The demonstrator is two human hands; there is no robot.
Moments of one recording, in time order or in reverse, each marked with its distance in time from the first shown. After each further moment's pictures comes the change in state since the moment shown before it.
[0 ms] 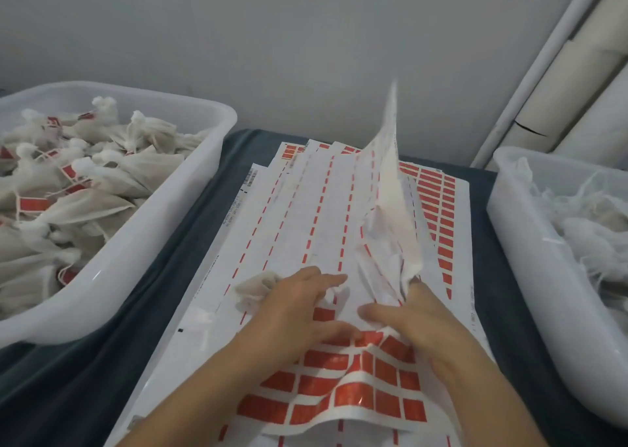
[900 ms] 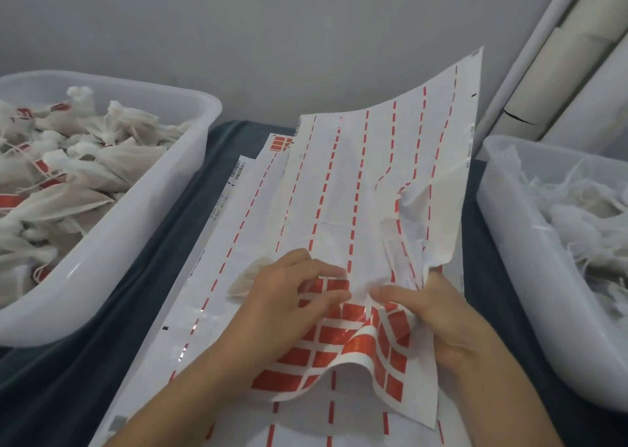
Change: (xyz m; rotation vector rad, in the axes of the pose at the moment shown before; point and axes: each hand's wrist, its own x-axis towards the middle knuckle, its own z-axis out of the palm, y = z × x) left_hand -0.003 0.004 -0.004 -0.111 0.134 0.117; right_hand -0.007 0.008 -0.014 0.313 -0.049 -0.012
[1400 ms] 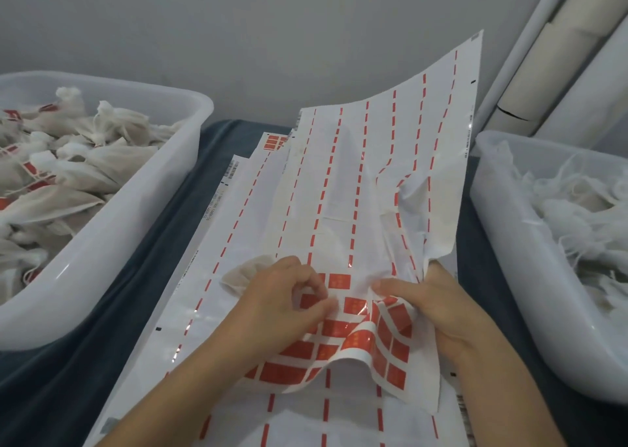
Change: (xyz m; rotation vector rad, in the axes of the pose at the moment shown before) left_hand 0.000 -0.005 0.006 0.038 -0.026 -0.115; right_hand 0.002 -0.005 -0.007 -0.076 0.028 0.005
